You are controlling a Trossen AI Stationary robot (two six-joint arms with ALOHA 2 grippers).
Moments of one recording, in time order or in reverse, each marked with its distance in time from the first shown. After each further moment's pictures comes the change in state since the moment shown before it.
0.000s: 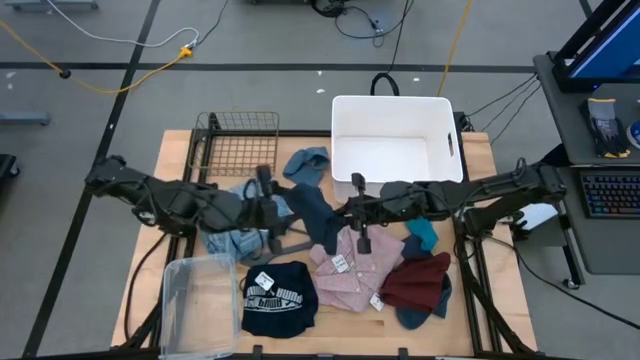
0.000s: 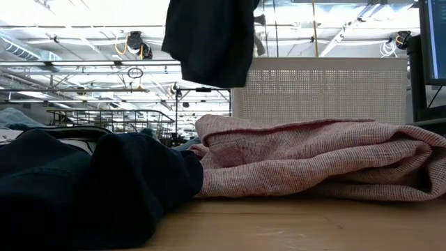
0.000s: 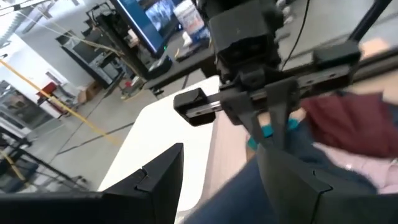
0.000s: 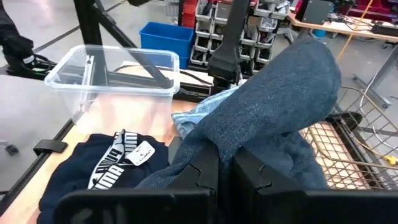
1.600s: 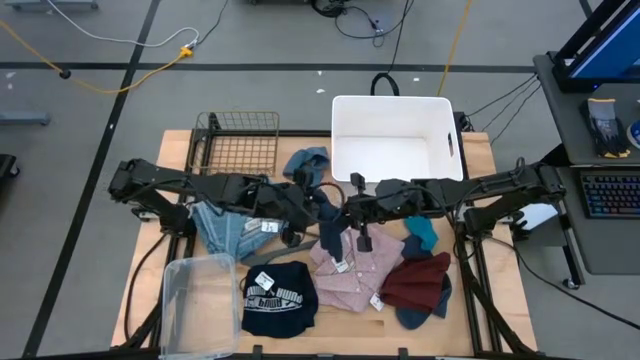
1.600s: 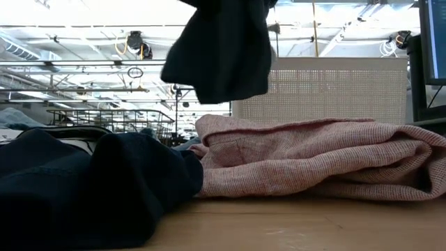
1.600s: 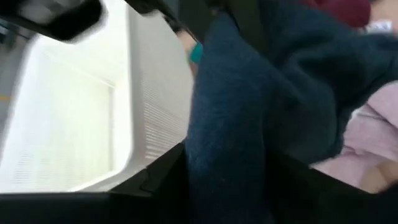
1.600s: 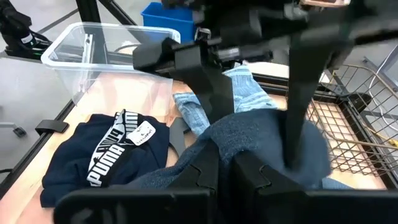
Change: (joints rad) left arm 0.215 0.213 0.067 -0.299 0.358 0.052; right arm -0.018 0.001 0.000 -0.065 -0.048 0.006
